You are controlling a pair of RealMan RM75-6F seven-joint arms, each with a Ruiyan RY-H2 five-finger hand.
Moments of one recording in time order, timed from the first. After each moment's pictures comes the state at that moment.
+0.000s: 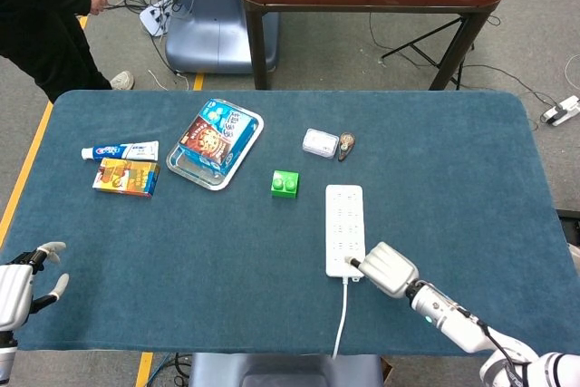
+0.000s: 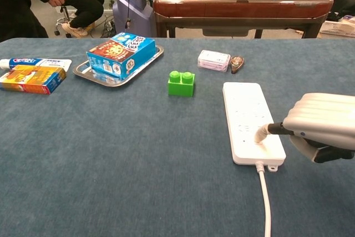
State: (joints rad) left arm -0.06 -1.18 -0.05 -1.53 1.53 1.55 0.04; right arm 0.58 -1.28 -0.06 -1.65 -1.55 0.85 -0.51
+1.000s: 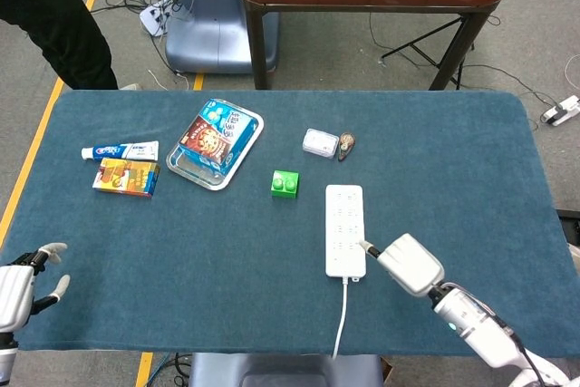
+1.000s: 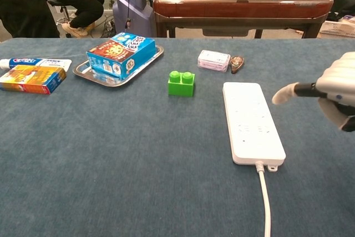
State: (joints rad) left arm -0.06 -1.18 -0.04 -1.54 1.54 1.56 0.04; right arm 0.48 -1.15 -0.08 -1.78 -1.61 1.11 -0.55
